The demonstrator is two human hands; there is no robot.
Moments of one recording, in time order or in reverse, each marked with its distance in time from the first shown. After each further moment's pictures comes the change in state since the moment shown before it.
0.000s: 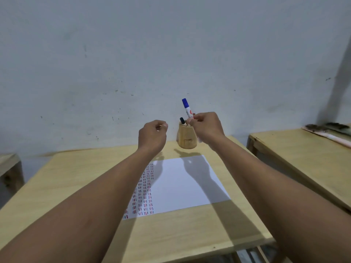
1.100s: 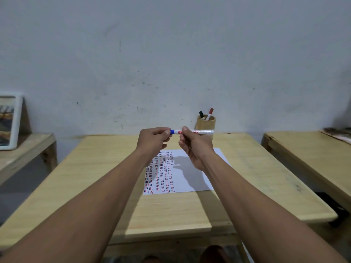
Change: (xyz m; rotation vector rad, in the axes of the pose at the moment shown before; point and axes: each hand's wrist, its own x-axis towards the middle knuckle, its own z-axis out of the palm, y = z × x) left_hand -0.058 -0.028 -0.072 -0.430 -0.069 -0.254; right_hand -0.093 -0.012 0.071 0.962 -0.205 0.440
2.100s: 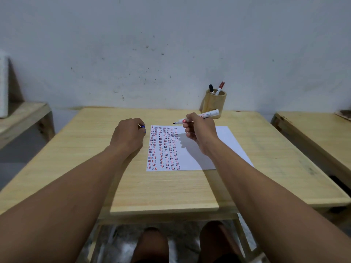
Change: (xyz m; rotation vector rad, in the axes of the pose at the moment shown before) left_hand 0.025 -0.075 -0.077 0.929 0.128 0.206; right_hand 0.025 0.034 -0.011 -0.378 0.043 -0.020
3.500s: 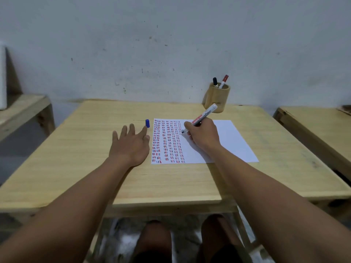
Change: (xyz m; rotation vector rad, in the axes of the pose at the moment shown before) left_hand -0.044 -0.018 0.013 0.430 -0.342 -0.010; right_hand 0.005 0.040 -0.010 -0.696 0.130 -0.239
